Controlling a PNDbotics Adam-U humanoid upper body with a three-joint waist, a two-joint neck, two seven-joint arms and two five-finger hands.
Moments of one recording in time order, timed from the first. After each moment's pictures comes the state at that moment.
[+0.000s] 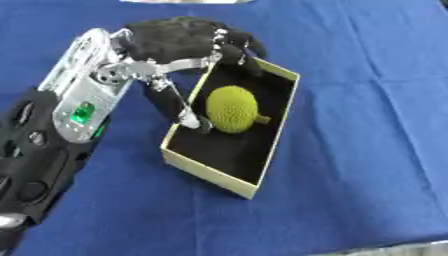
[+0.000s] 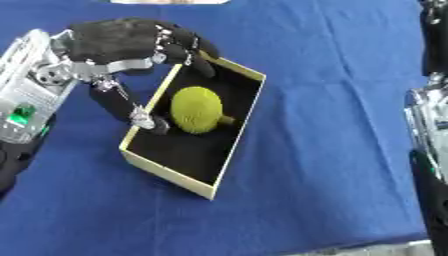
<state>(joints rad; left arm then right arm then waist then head) -1.08 0.21 -0.43 -1.44 -0.66 -0.52 -0.55 -0.35 -0.48 -0.20 -1.98 0.00 -0.28 -0.36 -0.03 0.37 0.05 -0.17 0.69</state>
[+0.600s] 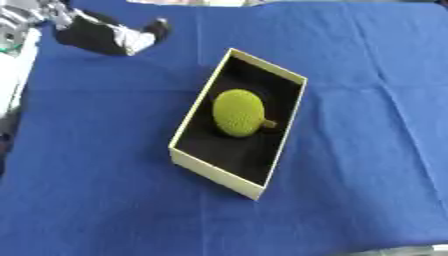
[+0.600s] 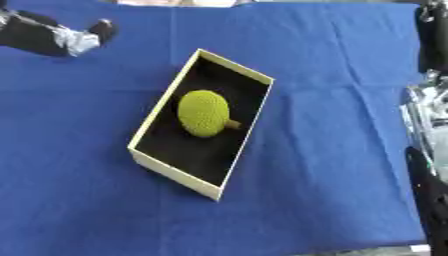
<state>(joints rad) -1.05 0.36 -0.14 -1.56 -0.48 -0.34 -0.36 -0.35 -0.48 -0.21 -1.98 0.00 -0.31 -0.37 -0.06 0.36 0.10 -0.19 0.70</state>
